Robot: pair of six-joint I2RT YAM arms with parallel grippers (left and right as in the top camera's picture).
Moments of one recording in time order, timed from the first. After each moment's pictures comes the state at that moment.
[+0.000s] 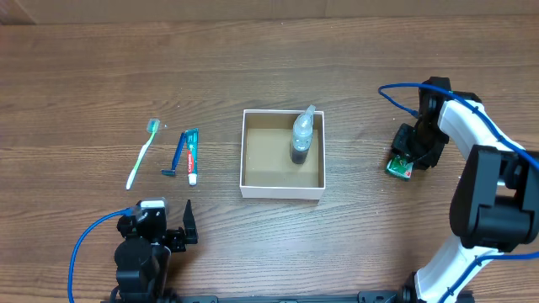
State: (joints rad) left arm -0.01 0.01 0.16 -0.59 -0.02 -0.02; right arm -0.13 1.96 1.30 -0.97 -0.04 0.38
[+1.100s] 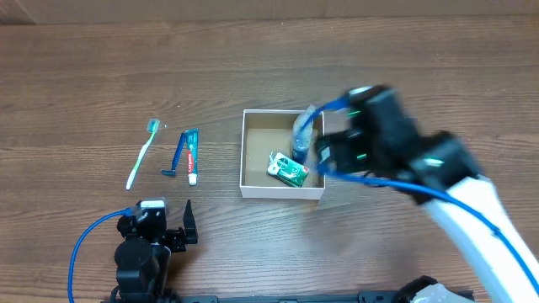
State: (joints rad) left arm -0.01 0.01 0.16 -0.59 -0.02 -0.02; right arm 0.47 1.29 1.41 -1.12 -0.01 0.37
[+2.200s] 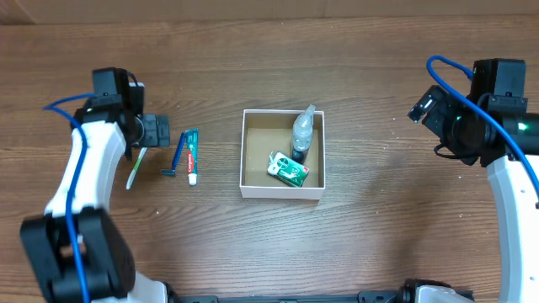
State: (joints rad) left arm 0.15 1.73 1.23 -0.73 -0.09 0.08; right arm -0.10 1.36 1.42 -1.12 -0.04 0.59
